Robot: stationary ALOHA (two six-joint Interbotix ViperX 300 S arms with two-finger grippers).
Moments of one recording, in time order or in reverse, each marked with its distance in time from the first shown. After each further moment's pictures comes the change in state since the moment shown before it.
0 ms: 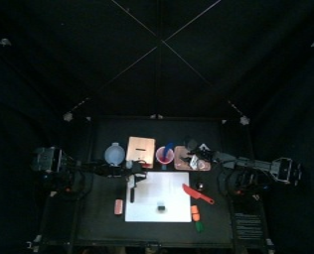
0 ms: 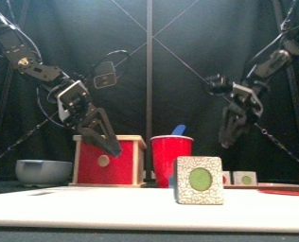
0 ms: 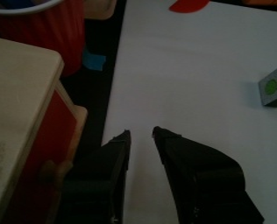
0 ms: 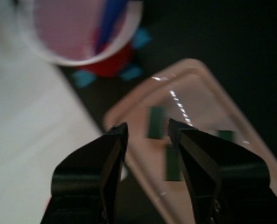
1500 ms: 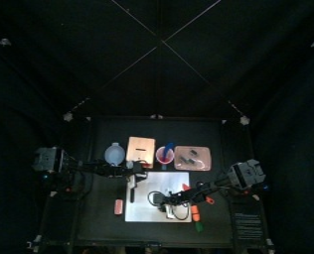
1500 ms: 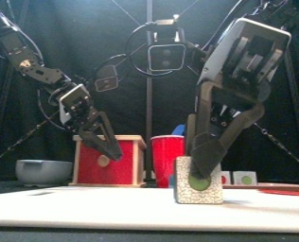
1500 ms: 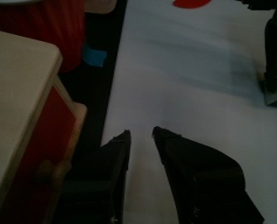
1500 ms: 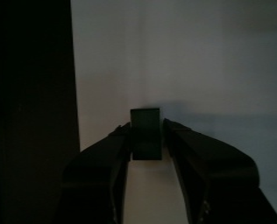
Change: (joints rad) left arm 0.000 0.025 -0.009 -0.011 -0.002 0.003; right arm 0.603 0.614 -0.413 0.127 -0.067 -0.003
